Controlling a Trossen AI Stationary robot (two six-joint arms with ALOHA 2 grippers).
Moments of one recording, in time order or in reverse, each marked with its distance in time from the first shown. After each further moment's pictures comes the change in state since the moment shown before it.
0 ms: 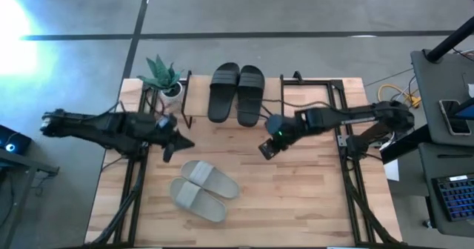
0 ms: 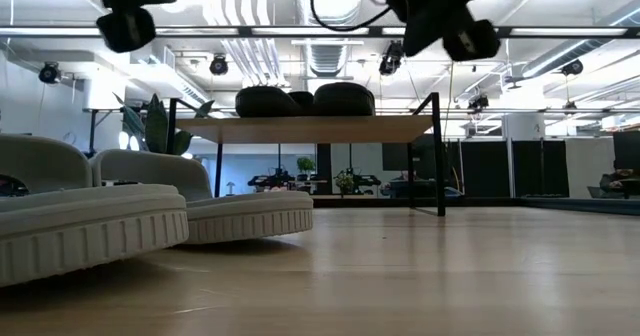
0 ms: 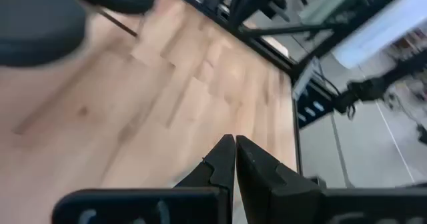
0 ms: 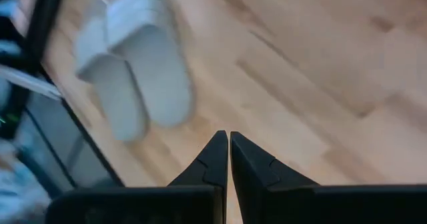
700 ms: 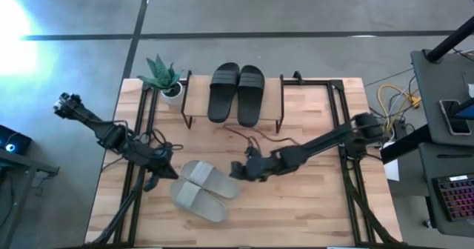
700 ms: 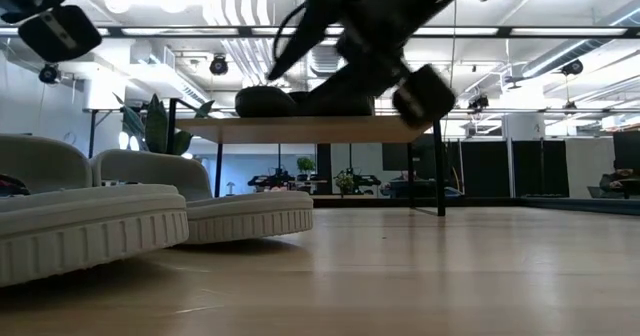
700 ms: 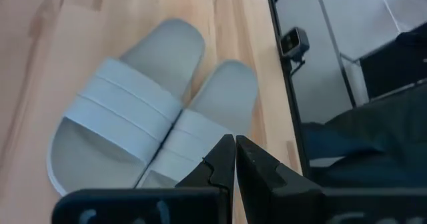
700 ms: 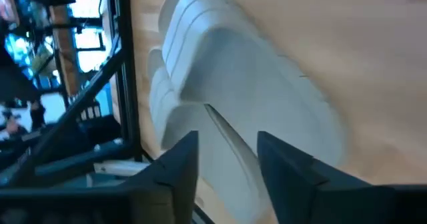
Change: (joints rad) left arm -0.422 0.011 -0.056 -0.181 -0.008 0.011; right arm 0.216 0.381 -0.058 0.742 0.256 0.686
